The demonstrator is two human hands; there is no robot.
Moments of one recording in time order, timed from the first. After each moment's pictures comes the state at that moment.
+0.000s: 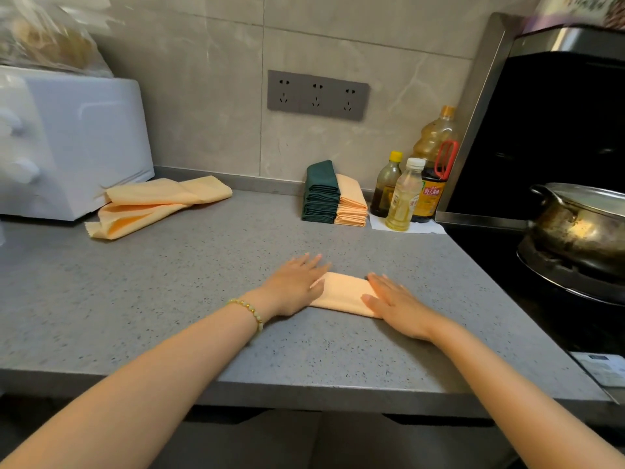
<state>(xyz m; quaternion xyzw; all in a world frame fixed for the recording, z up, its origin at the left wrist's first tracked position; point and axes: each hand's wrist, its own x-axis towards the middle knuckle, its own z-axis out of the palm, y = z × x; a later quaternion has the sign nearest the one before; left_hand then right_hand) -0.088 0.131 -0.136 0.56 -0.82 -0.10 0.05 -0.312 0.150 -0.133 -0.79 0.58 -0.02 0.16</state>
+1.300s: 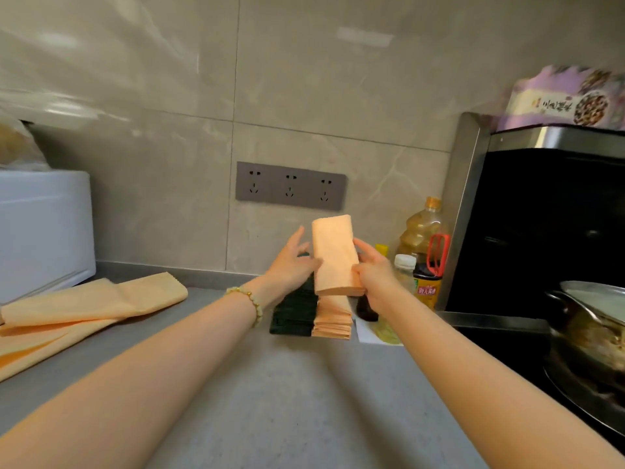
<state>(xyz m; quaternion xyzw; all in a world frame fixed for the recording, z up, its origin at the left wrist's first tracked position) -0.127 -0.048 -0.004 0.44 -0.62 -0.40 0.51 -0.274 -0.061 -0.001 -0.52 0.48 -0.57 0.42</state>
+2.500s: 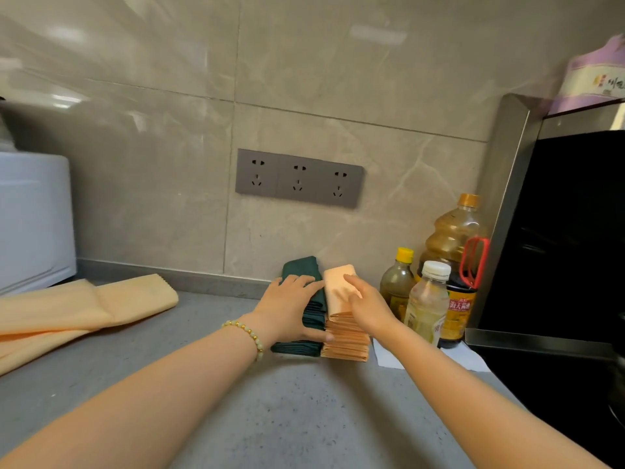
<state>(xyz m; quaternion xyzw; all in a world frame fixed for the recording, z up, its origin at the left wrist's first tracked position) -0.106 -0.122 -0.075 0.55 -0.82 0.10 0.15 -0.273 -0.142 -0.071 -0.71 0.55 -0.37 0.24</state>
